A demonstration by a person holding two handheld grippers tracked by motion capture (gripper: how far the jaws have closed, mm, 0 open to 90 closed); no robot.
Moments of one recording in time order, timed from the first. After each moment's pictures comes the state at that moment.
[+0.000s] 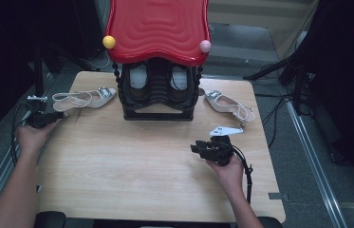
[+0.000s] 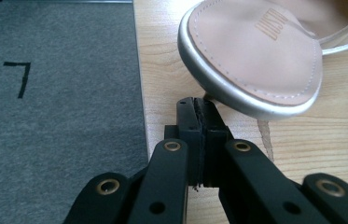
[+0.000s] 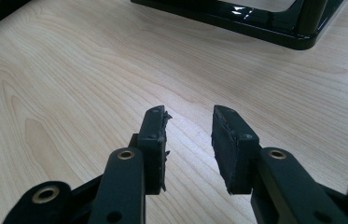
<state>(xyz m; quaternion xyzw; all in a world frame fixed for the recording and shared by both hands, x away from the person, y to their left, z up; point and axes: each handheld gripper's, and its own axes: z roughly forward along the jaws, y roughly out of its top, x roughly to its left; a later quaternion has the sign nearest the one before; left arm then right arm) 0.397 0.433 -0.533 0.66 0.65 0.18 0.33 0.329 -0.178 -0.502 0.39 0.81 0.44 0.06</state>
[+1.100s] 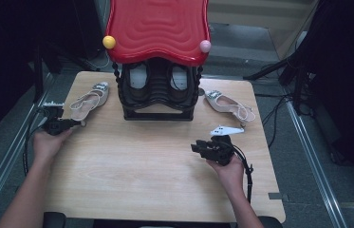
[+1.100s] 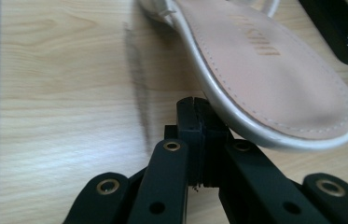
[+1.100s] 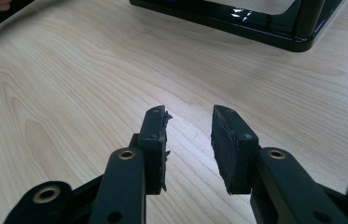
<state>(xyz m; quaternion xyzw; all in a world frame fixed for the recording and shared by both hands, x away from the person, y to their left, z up) 0.380 0.372 -0.533 0.70 0.61 0.14 0.35 0.329 -0.179 -0.501 0.39 0.81 0.44 0.06</state>
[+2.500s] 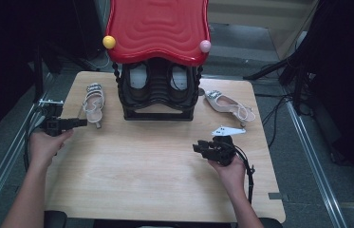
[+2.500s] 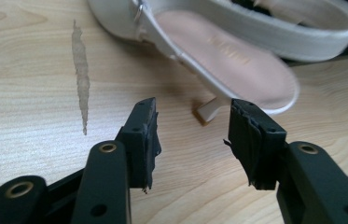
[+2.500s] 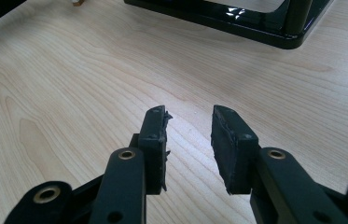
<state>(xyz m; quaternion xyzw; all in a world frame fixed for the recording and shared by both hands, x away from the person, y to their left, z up) 0.363 0.361 -0.494 0.68 0.62 0.09 0.38 0.328 -0.184 -0.501 0.39 0.81 0.44 0.06</state>
